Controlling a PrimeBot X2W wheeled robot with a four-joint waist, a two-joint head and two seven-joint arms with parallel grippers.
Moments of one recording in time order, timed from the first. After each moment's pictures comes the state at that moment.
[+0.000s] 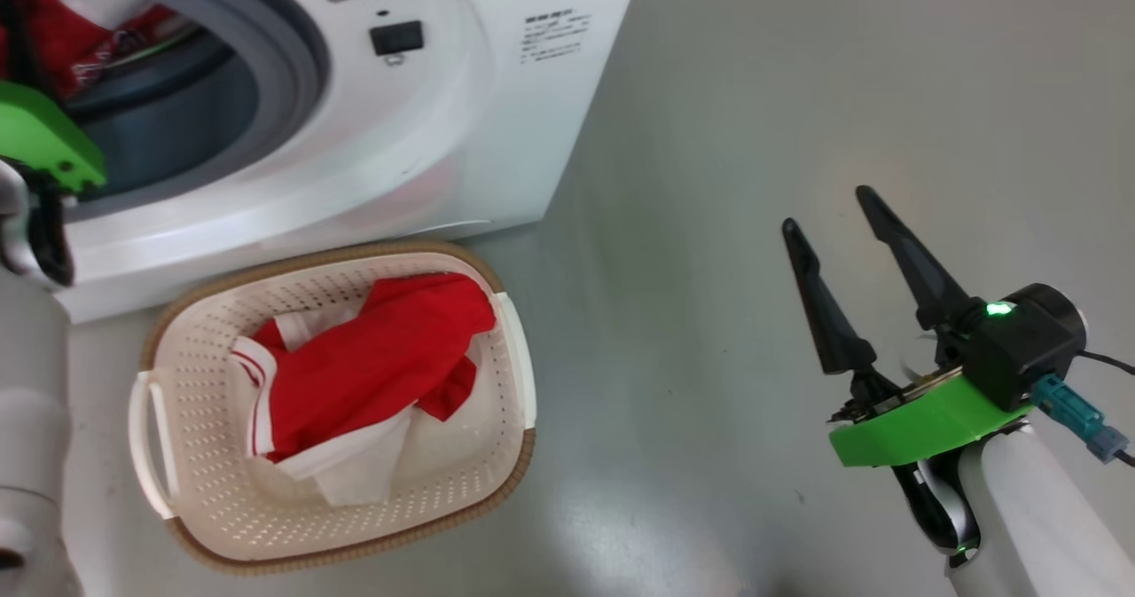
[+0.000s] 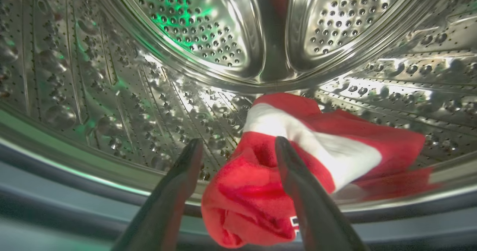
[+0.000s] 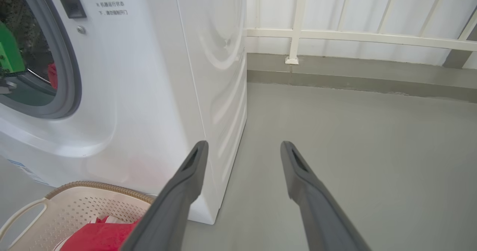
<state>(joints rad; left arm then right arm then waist) -1.16 0.24 0.07 1.16 -0.24 0.01 -0.22 -0.30 -0.15 0.17 0.12 0.27 0.13 -0.26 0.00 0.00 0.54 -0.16</state>
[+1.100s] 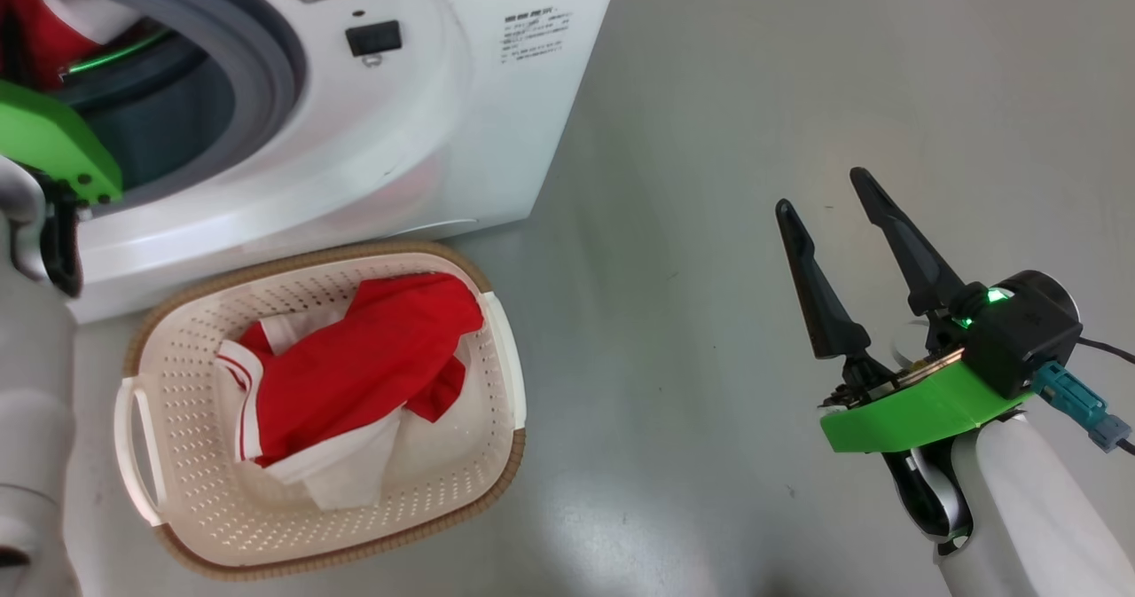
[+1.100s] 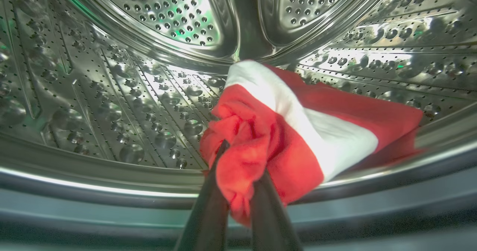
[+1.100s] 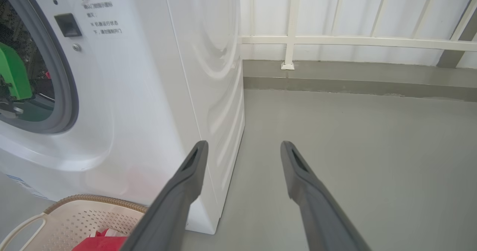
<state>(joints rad) -1.19 0.25 0.00 1.24 -0.25 -0.05 -0.21 -0.32 -0.12 0.17 0.11 0.29 0.13 -0.26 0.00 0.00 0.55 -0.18</state>
